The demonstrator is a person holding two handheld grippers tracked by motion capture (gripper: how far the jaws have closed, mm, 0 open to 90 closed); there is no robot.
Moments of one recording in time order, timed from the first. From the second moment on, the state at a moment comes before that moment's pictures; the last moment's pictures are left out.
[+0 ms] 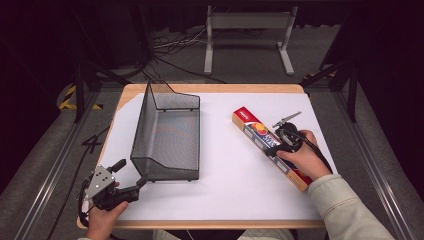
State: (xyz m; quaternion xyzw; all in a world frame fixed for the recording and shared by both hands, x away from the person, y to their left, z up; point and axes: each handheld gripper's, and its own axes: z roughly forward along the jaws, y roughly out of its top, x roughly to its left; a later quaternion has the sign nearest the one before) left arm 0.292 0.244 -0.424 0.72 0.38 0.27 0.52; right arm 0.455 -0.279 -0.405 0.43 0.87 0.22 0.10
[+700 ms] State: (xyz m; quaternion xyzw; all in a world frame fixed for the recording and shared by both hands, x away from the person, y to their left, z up) left arm 0.291 0.245 -0.423 0.72 0.39 0.27 0.52; right arm 0.456 -0.266 -0.405 0.43 0.88 0.16 0.11
